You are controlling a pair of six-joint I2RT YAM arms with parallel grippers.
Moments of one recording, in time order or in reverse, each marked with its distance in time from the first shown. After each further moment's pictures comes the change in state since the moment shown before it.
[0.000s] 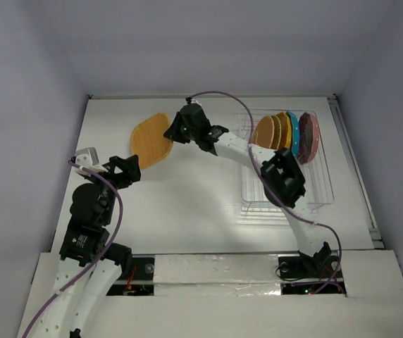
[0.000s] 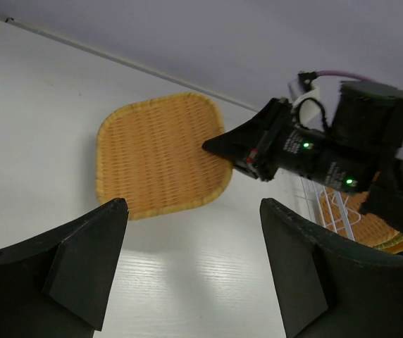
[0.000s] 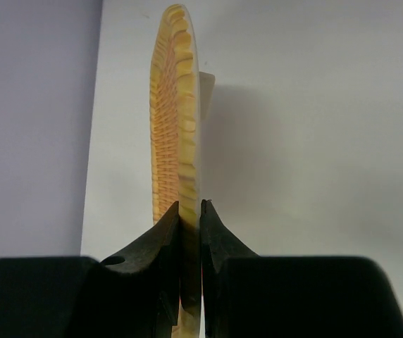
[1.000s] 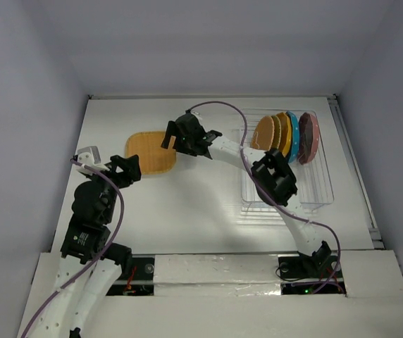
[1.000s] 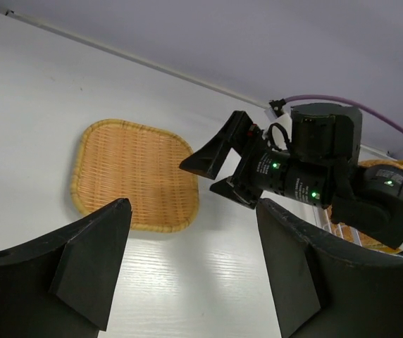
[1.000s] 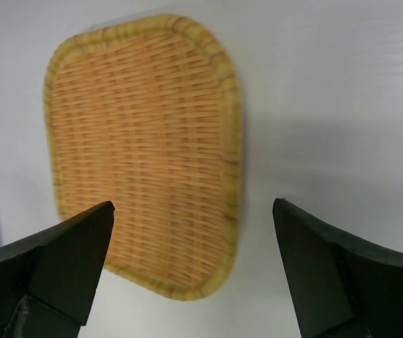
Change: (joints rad) left arm 0.000 0.019 0.000 0.000 0.000 0.000; right arm 0.025 0.154 0.073 -0.131 0.087 0.037
